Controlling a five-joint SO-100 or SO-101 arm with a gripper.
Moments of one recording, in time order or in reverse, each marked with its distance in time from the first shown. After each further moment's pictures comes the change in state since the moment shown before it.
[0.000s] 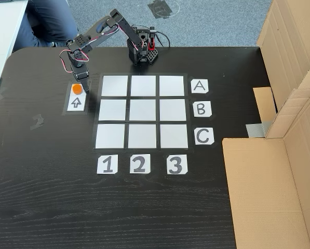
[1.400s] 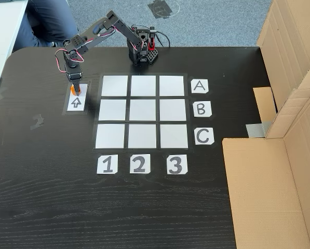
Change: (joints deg) arm 3.4 -5.1 -5.0 -6.6 0.1
